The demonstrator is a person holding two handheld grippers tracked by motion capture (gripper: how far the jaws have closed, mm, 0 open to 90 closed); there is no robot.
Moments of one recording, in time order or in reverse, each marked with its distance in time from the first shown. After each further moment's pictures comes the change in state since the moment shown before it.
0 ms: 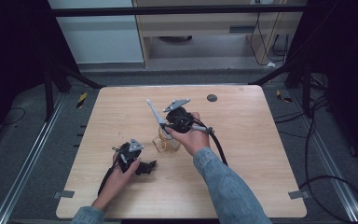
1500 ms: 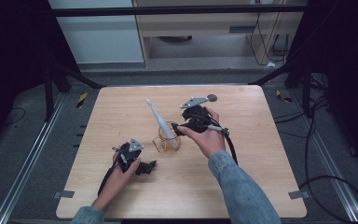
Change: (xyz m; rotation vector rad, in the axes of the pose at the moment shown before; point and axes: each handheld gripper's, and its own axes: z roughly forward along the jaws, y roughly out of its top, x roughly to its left) left arm 0.000 0.000 0.000 0.002 0.001 0.002; right arm -0.022 -0.016 -0.039 -0.026 -0.120 0.082
